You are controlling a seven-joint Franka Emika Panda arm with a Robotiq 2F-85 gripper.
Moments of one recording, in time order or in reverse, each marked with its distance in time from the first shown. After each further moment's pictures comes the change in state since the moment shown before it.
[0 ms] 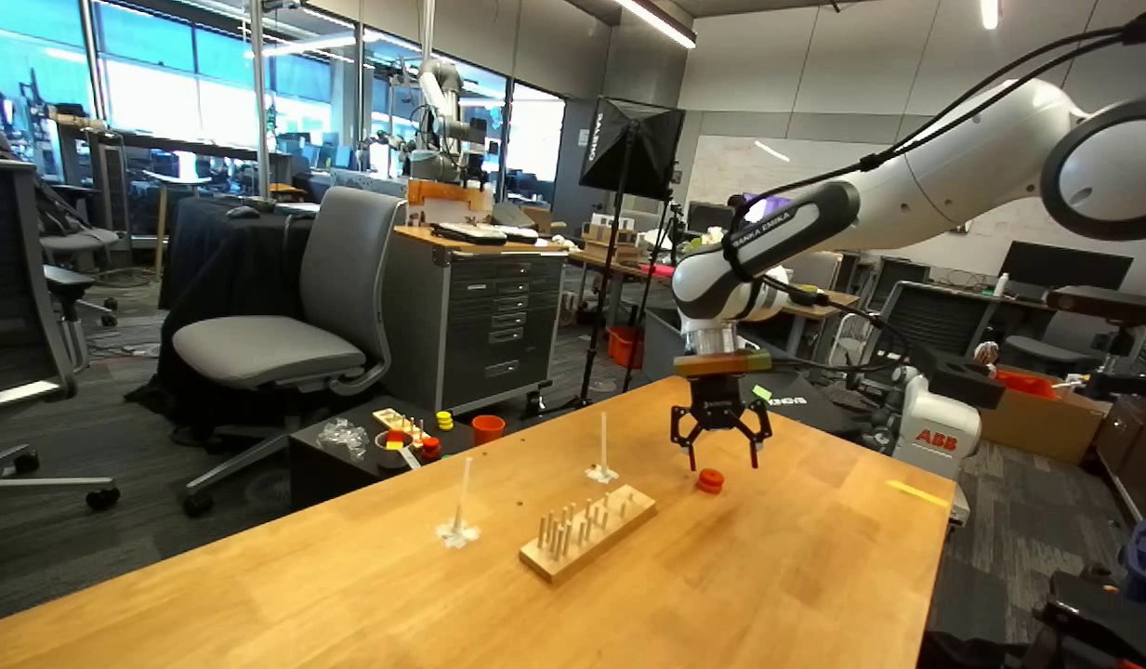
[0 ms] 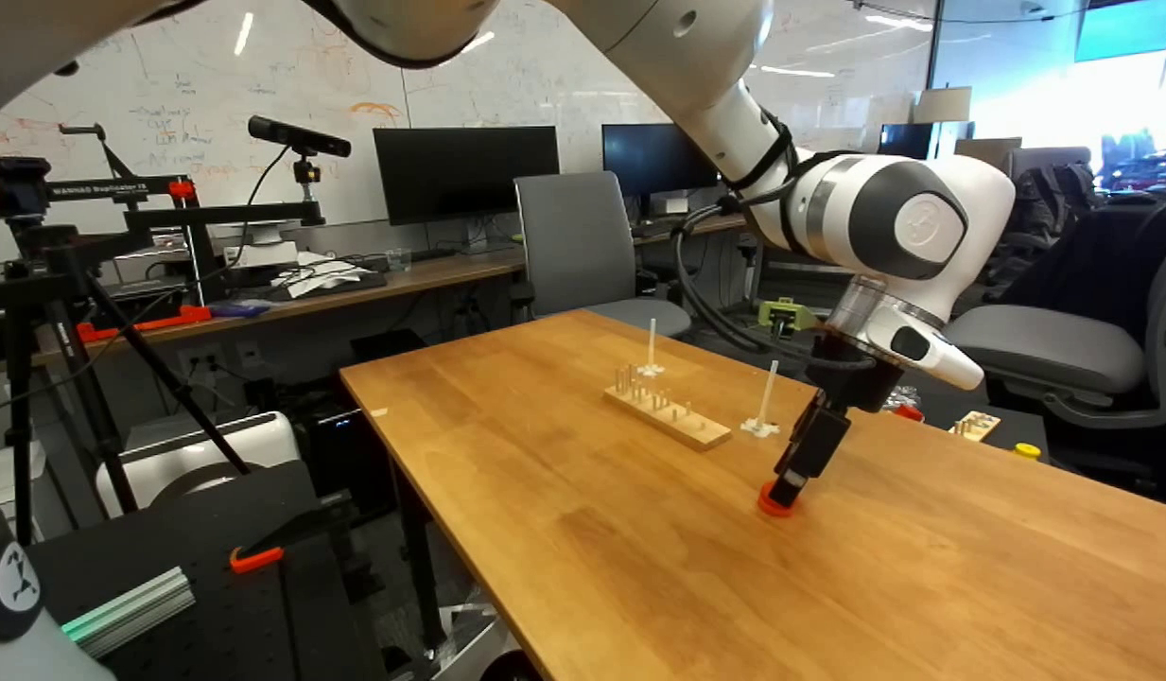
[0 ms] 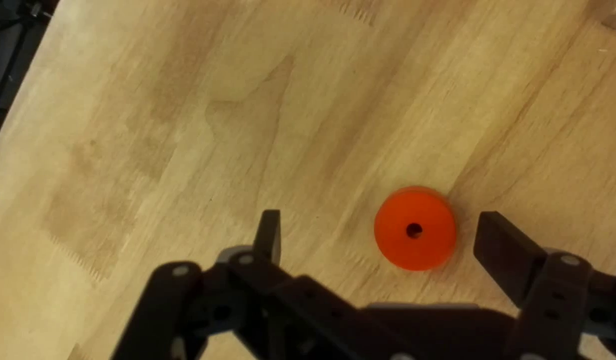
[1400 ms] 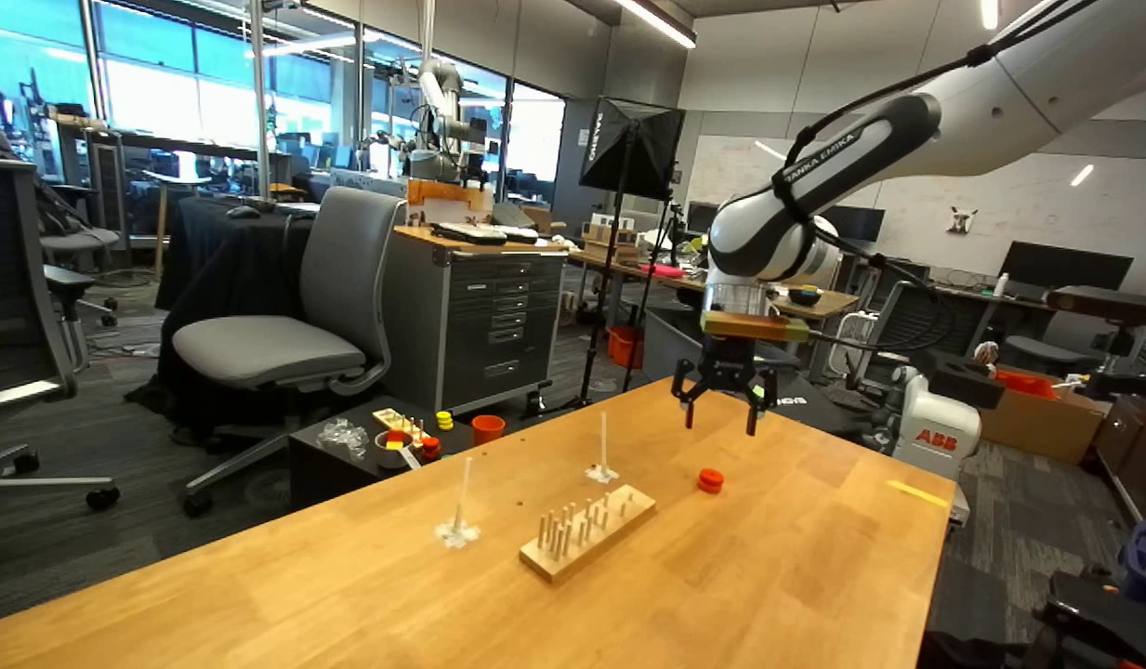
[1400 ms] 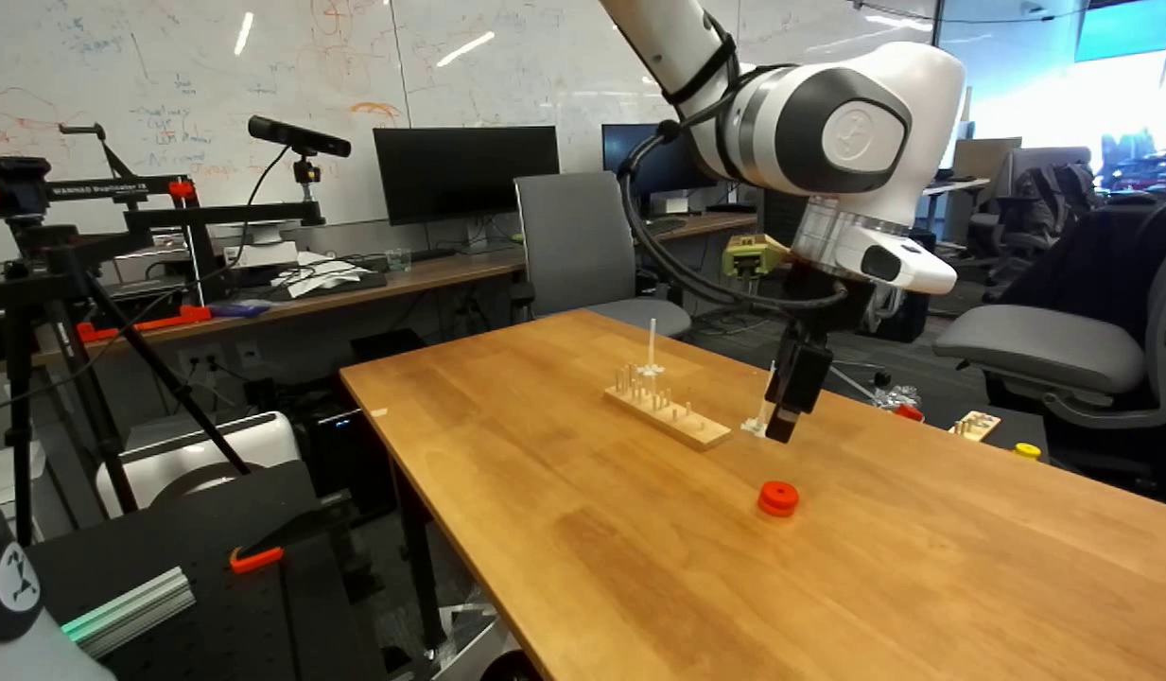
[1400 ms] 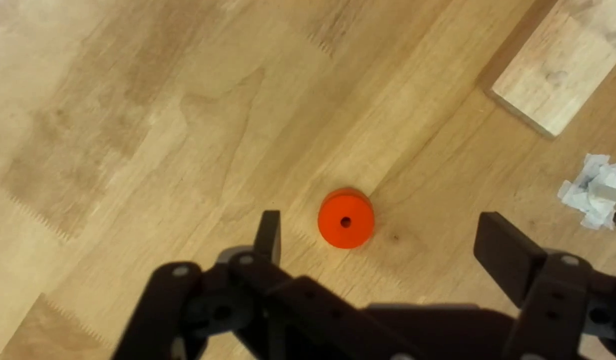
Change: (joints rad) arm 0.032 -0.317 0.028 -0.385 0.020 0.324 -0.157
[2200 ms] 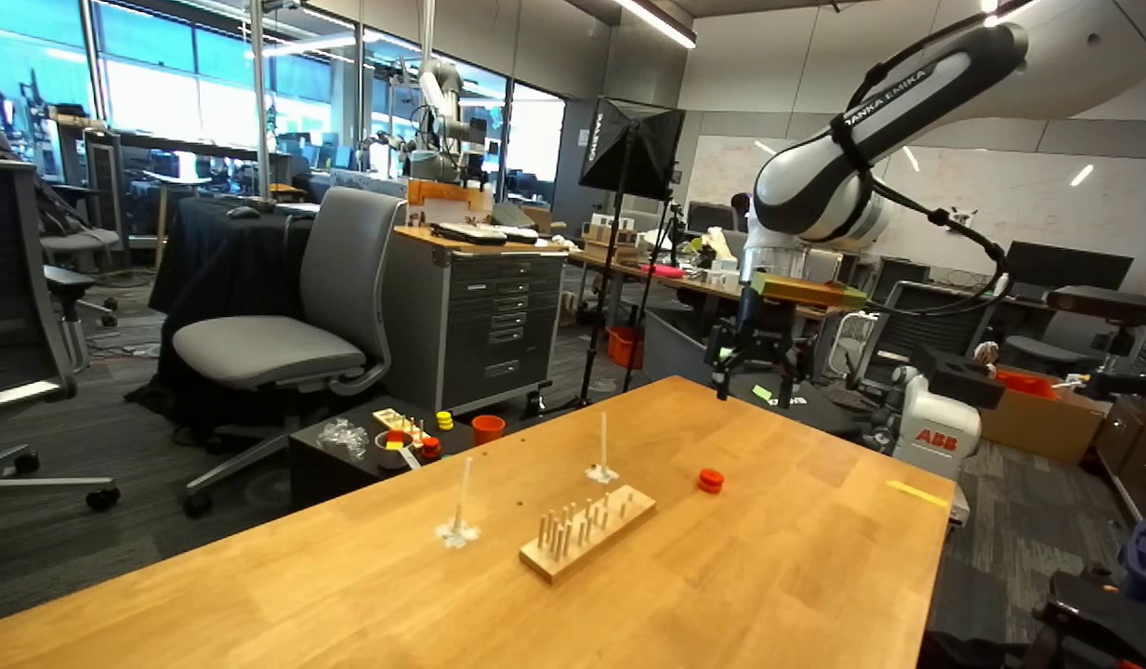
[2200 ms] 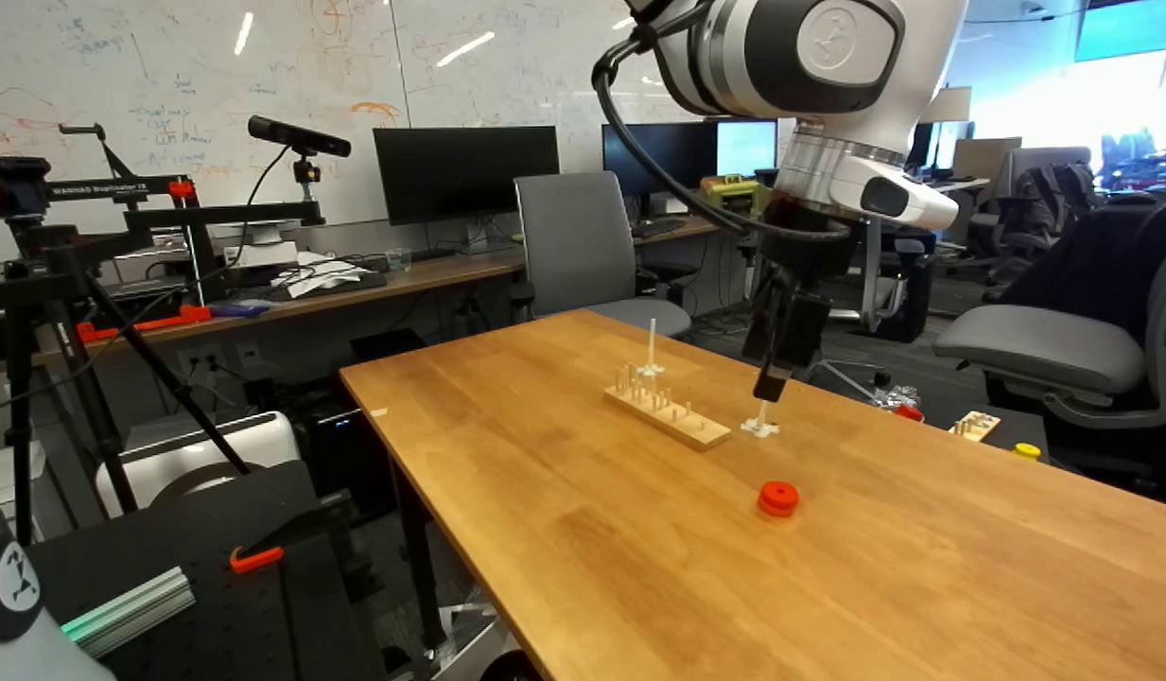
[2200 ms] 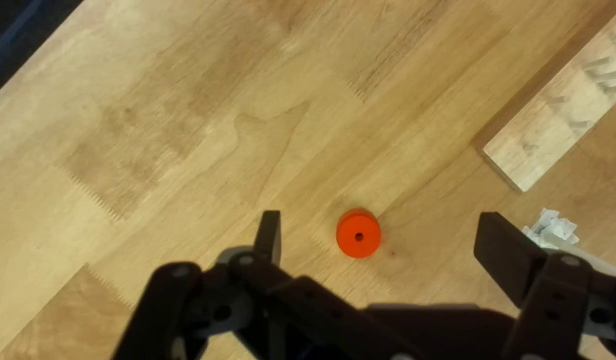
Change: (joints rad) arm -0.017 -0.219 0.001 -0.200 0.005 0.004 -0.191
